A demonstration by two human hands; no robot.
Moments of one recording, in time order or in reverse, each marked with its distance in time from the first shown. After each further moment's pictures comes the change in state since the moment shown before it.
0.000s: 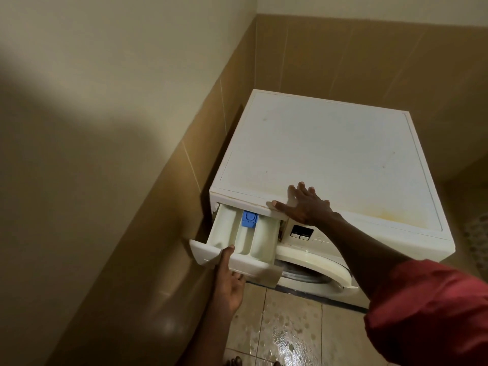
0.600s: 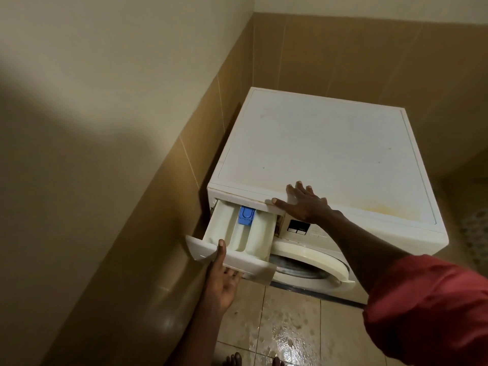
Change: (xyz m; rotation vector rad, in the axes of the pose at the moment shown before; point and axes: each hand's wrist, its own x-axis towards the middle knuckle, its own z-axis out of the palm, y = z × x) left_hand -0.009 0.005 -0.017 0.004 -0.067 0.027; right_hand -0.012 0.004 0.001 -0.011 -0.054 -0.009
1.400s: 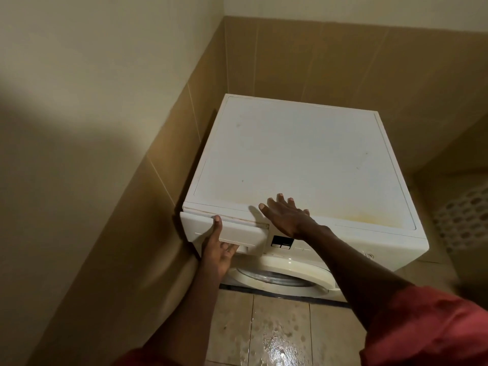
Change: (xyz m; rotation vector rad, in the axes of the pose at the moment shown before) left_hand 0.081 0.018 0.080 0.095 -0.108 0.002; right_hand 0.000 0.003 -0.008 0.143 -0.041 -0.031
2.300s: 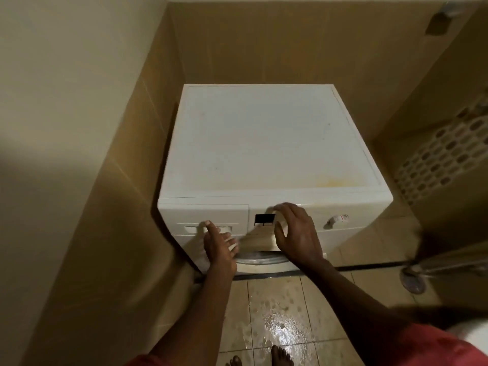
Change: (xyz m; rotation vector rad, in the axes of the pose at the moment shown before) left_hand -0.009 -0.044 0.012 0.315 0.201 0.019; right_hand -0.064 0.043 0.092 0.138 0.901 -0.142
